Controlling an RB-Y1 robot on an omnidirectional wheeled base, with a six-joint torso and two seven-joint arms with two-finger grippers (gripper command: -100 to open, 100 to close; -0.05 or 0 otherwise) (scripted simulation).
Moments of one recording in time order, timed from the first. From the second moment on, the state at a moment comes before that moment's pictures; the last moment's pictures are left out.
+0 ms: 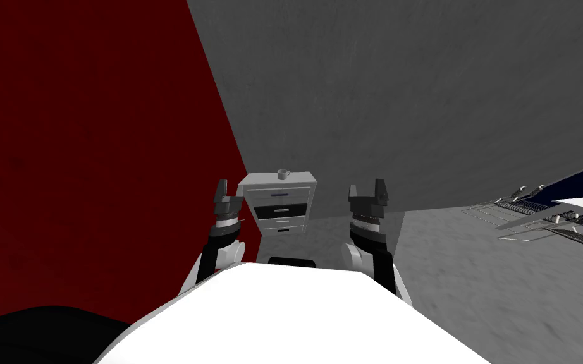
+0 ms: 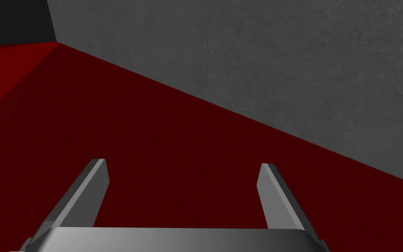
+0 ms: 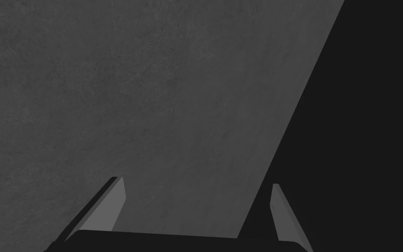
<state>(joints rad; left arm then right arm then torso) 0.50 0.03 0.00 -2.30 0.03 -0.54 0.02 0.45 0.05 0.00 -2.35 0.03 -0.46 -0.10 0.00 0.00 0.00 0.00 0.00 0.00</state>
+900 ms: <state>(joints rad) 0.50 0.03 0.00 -2.30 0.03 -0.54 0.02 0.45 0.05 0.00 -2.35 0.03 -0.46 -0.10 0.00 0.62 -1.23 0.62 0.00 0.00</state>
